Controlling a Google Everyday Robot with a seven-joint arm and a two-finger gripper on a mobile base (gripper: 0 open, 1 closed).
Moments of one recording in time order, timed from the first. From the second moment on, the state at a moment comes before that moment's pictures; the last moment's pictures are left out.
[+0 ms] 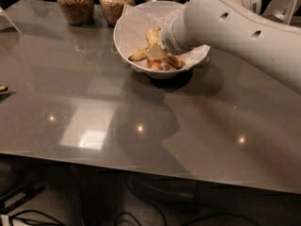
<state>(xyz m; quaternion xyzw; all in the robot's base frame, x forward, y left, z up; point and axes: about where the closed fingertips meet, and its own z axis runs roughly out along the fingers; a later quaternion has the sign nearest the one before) 0.683 -0.041 0.912 -0.37 0.82 0.01 0.44</state>
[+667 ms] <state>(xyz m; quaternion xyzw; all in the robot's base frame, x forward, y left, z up) 0.690 -0.046 0.898 -0.36 0.83 0.01 0.42</state>
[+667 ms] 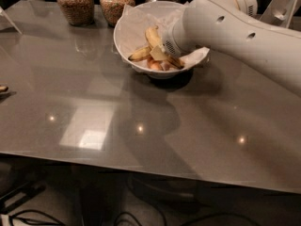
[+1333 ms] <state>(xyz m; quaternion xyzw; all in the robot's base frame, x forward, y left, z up) 0.677 -0.037 0.925 -0.38 0.81 0.02 0.44</state>
